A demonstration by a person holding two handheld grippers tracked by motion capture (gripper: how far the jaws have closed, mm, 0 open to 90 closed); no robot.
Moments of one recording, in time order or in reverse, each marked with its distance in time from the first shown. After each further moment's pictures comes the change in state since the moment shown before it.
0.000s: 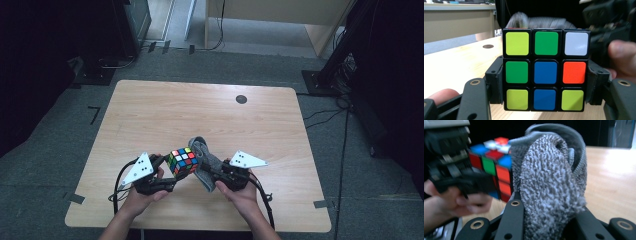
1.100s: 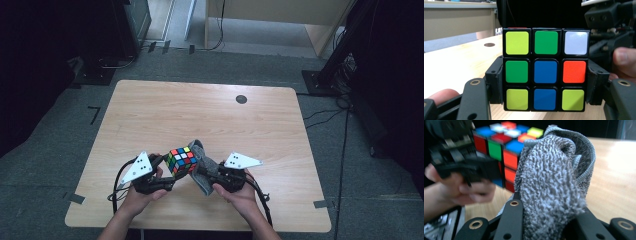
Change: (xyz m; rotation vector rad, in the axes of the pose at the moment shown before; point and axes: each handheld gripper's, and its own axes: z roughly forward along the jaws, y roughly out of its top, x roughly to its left) left arm 0.003 -0.001 -0.001 0.021 0.017 -0.007; right arm 0.003 -0.004 0.007 0.075 0.026 -0.031
